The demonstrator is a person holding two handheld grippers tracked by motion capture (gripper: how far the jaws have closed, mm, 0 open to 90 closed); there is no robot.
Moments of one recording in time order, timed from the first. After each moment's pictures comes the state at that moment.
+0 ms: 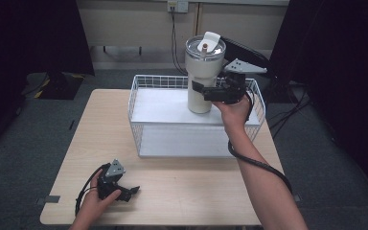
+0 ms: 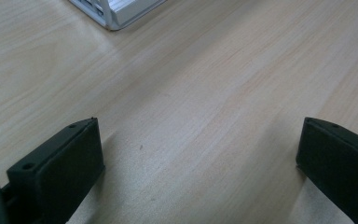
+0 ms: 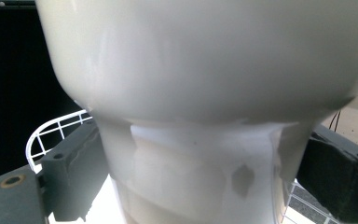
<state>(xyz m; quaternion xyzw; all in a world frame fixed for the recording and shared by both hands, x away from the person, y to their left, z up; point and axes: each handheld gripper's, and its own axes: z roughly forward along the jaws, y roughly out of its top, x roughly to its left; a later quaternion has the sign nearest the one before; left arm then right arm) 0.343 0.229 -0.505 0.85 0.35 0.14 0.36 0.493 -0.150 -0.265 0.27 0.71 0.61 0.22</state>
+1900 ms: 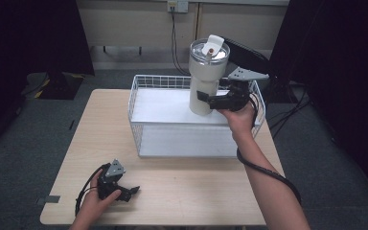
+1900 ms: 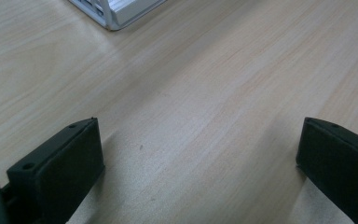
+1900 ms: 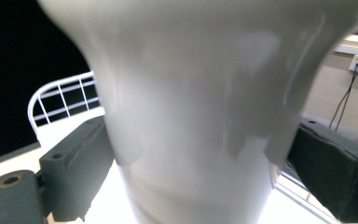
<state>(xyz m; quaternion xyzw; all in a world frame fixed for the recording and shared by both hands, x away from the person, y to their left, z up) 0.343 0.229 -0.505 0.85 0.35 0.14 0.36 0.490 -0.167 -0.286 0.27 0.74 0.58 0.20</state>
